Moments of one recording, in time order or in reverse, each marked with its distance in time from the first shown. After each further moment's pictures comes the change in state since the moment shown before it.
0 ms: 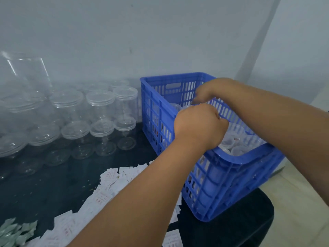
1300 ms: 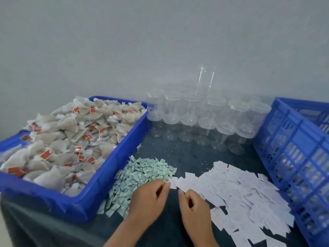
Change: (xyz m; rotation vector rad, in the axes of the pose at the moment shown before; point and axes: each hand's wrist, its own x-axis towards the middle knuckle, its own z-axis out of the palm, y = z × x) left_hand -0.398 -0.275 -0.087 0.100 0.442 -0.566; right_hand -0.259 -0.366 0.289 1.309 0.219 -0.573
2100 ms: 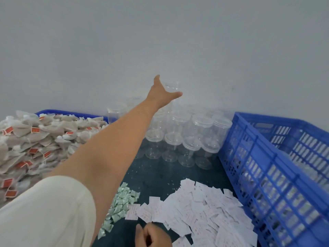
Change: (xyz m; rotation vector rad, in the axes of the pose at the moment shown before) left_hand 0.390 0.187 -0.012 -0.409 -0.018 -0.006; right_hand 0.015 0.030 0.018 -0.147 0.003 -0.055
